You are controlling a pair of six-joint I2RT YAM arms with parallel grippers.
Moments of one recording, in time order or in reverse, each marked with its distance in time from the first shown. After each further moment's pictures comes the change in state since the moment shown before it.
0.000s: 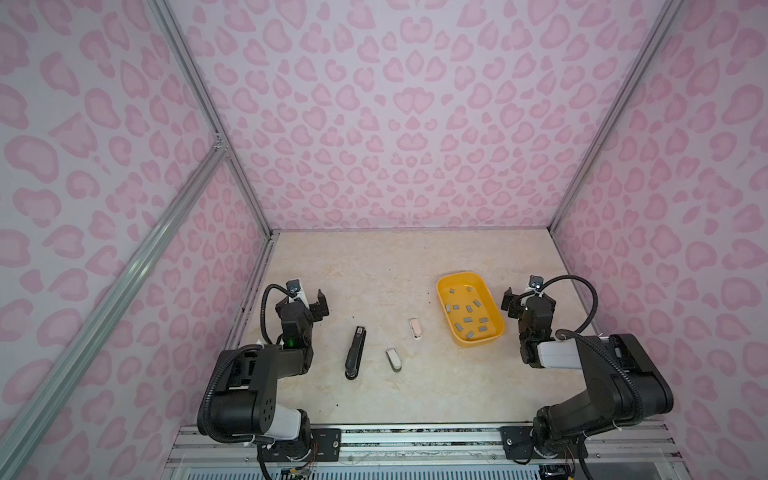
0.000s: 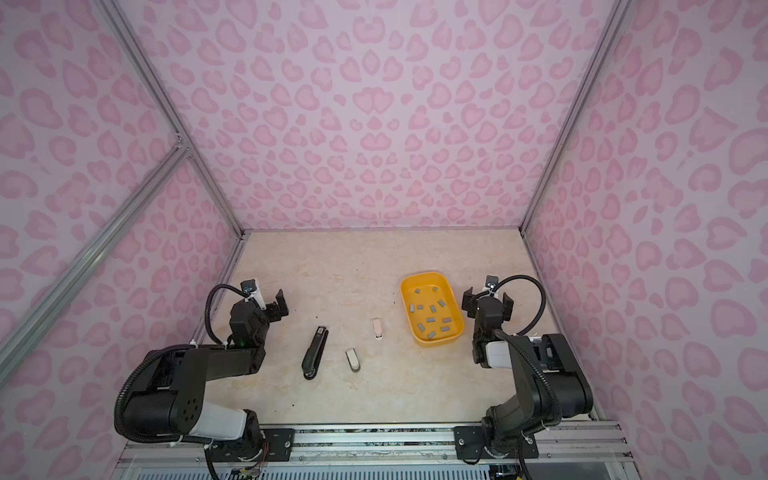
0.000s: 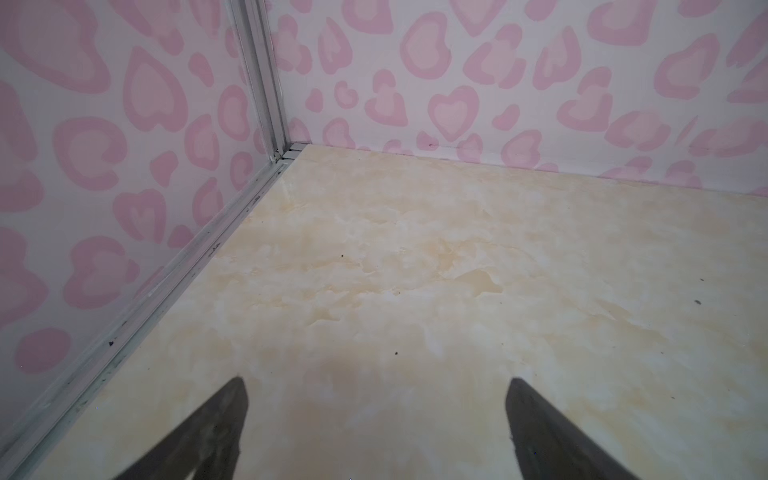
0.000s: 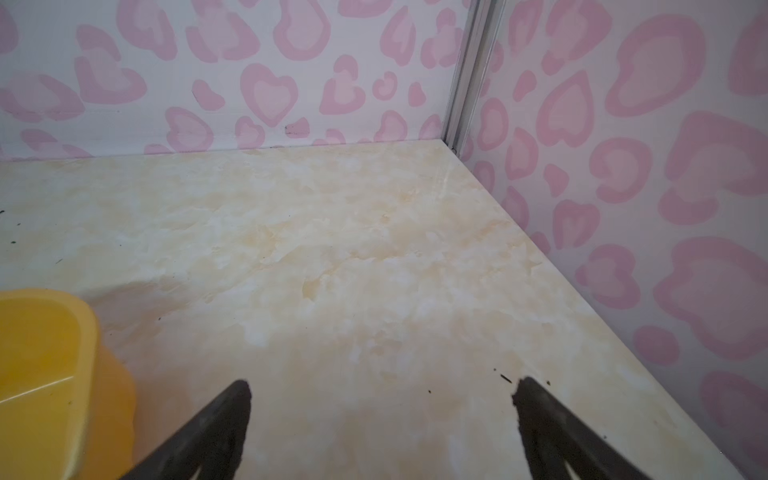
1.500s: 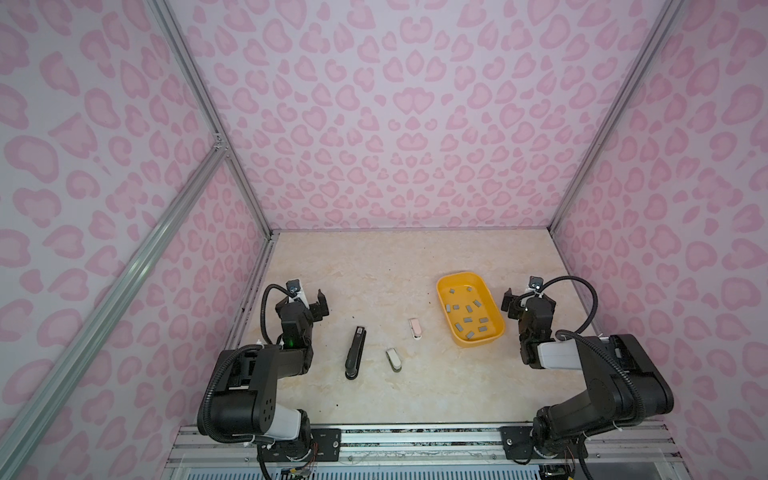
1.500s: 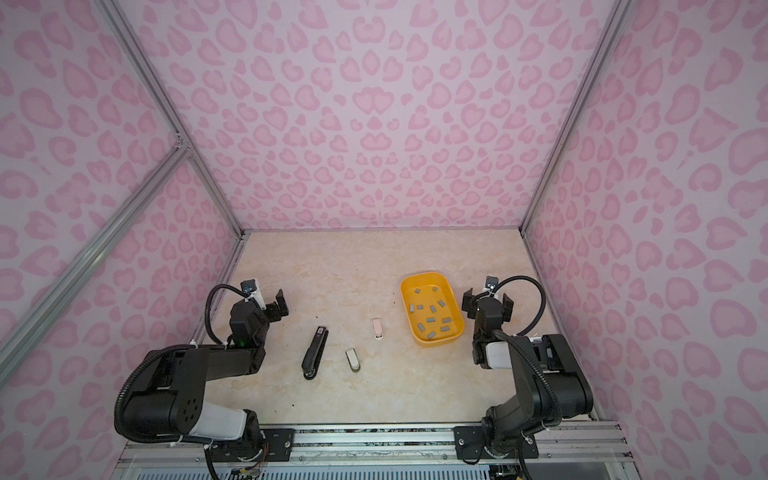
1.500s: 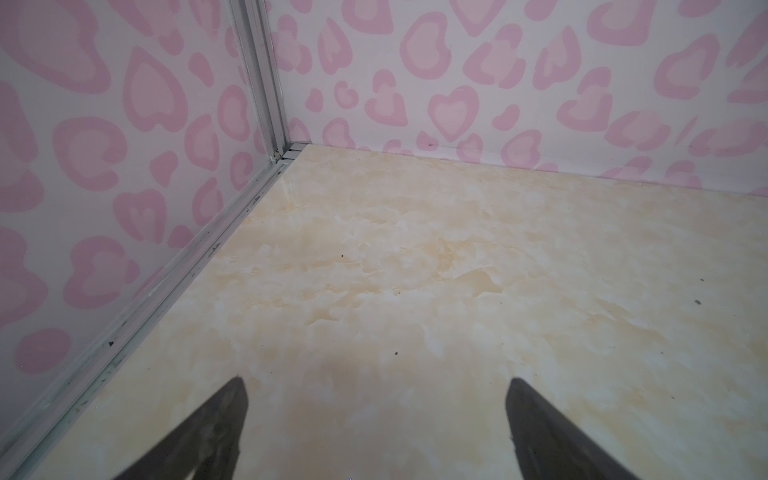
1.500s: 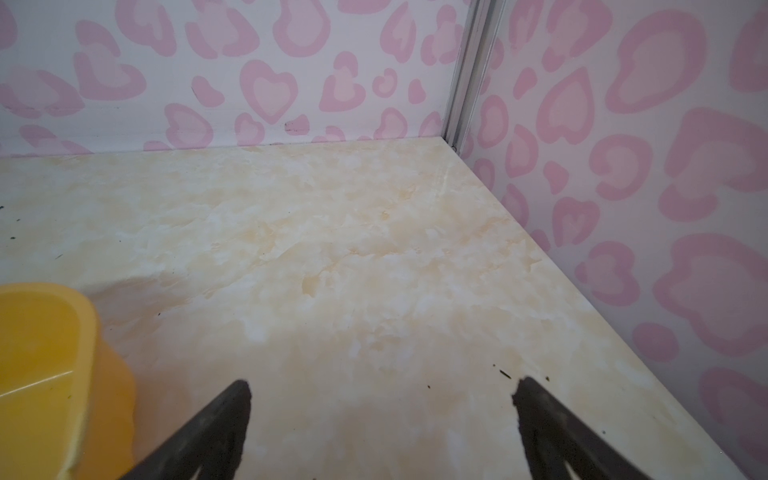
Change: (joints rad) left arm 0.000 0.000 0.000 0.000 0.000 0.000; right arm 0.000 -0.003 -0.008 0.004 -0.001 0.000
